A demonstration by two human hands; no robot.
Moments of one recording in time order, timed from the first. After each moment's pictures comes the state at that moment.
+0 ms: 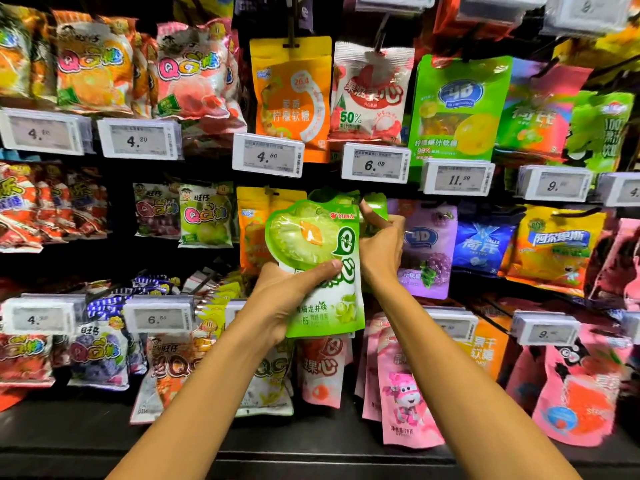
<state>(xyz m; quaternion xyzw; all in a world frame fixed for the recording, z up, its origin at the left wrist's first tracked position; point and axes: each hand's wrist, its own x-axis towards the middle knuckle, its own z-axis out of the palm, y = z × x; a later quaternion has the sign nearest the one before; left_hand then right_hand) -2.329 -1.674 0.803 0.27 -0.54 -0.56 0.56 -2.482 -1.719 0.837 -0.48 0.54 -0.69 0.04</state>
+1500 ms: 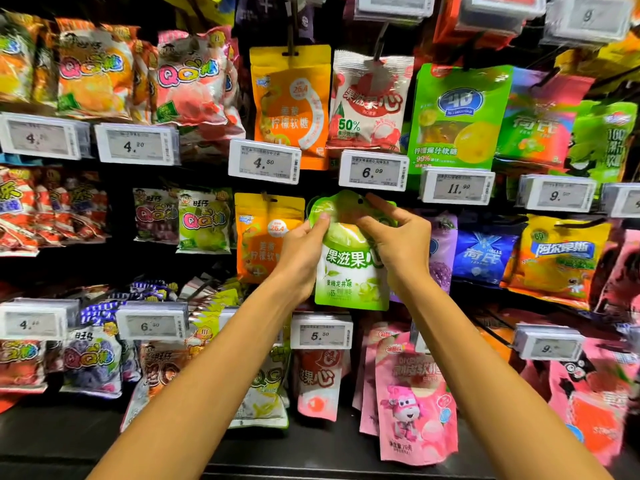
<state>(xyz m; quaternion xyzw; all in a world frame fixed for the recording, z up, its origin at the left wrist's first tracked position) -2.373 -1.722 0.847 0.25 -0.50 -0.57 0.60 -2.501 -1.693 0.863 -0.50 0.40 -0.74 0.18</state>
